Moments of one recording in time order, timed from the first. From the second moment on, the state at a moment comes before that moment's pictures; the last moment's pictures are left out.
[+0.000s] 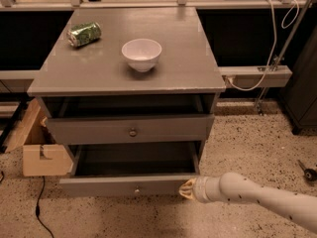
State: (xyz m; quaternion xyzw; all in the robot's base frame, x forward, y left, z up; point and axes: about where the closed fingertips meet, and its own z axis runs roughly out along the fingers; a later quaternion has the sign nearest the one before) arm 0.513 -0.112 0.371 -0.63 0.69 0.12 0.34
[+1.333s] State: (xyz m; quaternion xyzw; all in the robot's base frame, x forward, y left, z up) arm 0.595 -0.139 0.369 -0.59 0.69 0.07 0.41
